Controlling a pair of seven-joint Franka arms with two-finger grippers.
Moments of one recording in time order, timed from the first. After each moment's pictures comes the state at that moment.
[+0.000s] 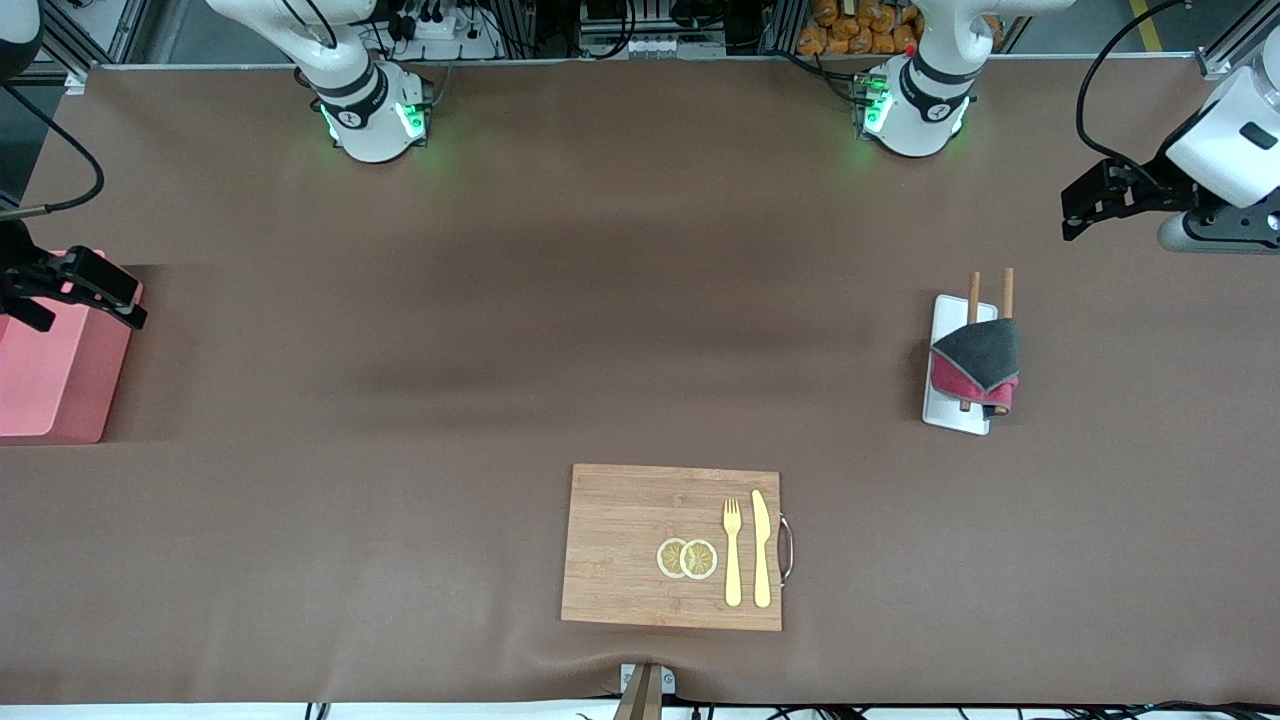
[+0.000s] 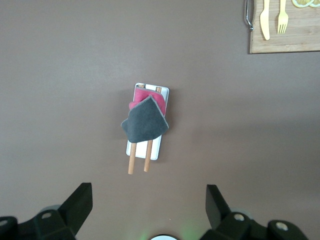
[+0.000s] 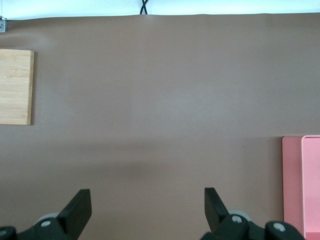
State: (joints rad) left arm -0.08 -0.03 -0.05 -1.53 0.04 1.47 -0.04; right arm -0.05 0.06 0.02 -1.51 0.02 1.70 -0.03
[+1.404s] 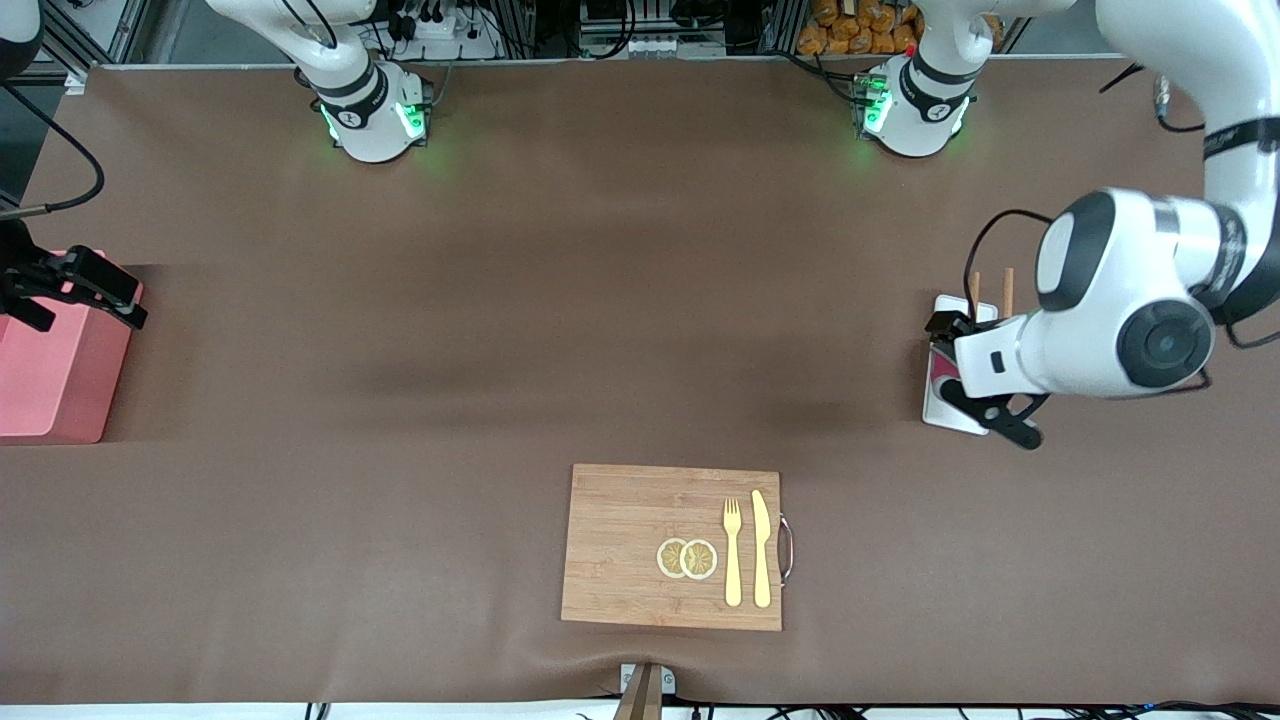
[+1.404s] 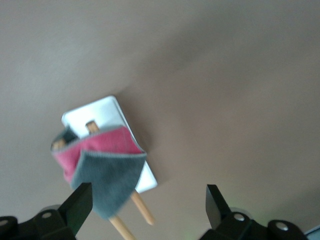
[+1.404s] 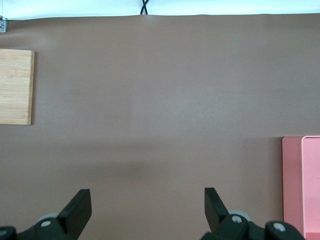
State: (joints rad) left arm -0.10 0.41 -0.08 -1.55 0.01 1.63 0.50; right arm -0.04 0.06 0.02 -1.51 0.02 1.70 -0.03
